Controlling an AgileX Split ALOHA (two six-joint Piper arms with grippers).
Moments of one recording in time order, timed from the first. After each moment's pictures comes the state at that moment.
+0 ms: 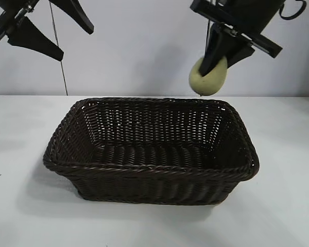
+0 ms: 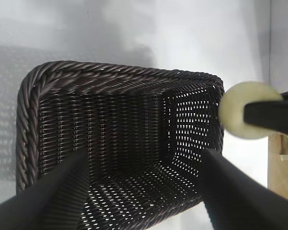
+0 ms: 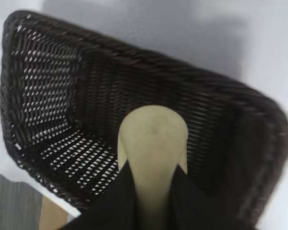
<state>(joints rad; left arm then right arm) -0.20 1.73 -1.43 -0.72 0.97 0.11 0.25 1.94 -1.70 0.46 1.21 -0.16</state>
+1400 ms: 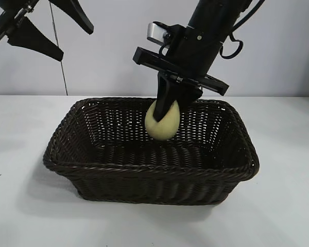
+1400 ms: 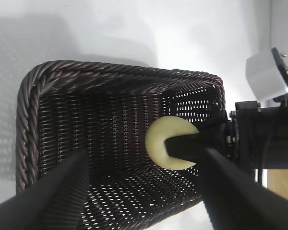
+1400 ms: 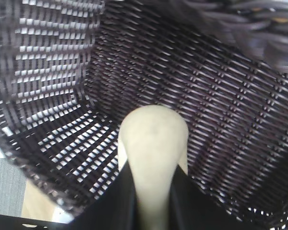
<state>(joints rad) -0.20 1.73 -1.43 -0.72 0.97 0.11 0.40 2.09 -1.70 0.44 1.16 -0.13</state>
